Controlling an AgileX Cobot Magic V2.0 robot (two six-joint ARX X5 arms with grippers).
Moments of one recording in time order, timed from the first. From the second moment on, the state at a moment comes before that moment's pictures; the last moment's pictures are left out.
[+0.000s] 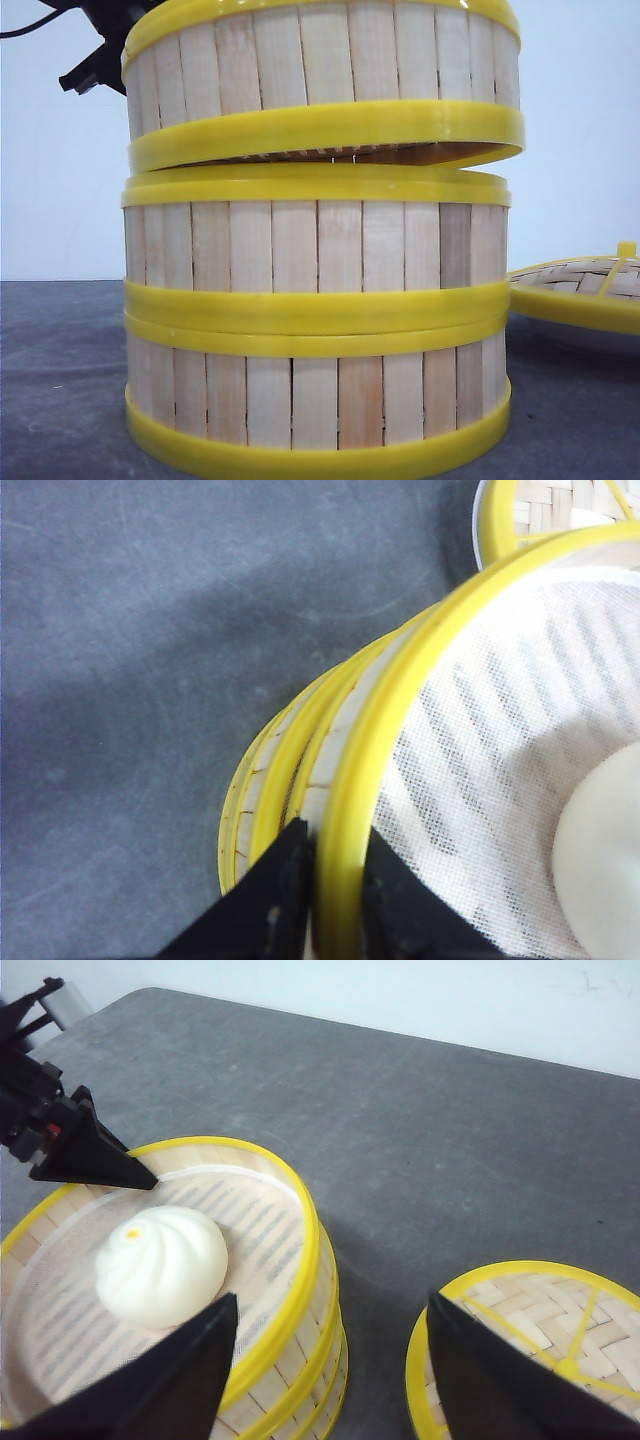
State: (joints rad) left arm -0.52 1.44 1.31 -0.78 0.25 -0.15; right arm 0.58 0.70 1.10 -0.81 -0.02 0.16
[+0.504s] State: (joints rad) left arm -0.52 1.45 1.31 -0.79 0.19 -0.16; right arm 0.58 0.70 1.10 -0.81 -0.02 0.16
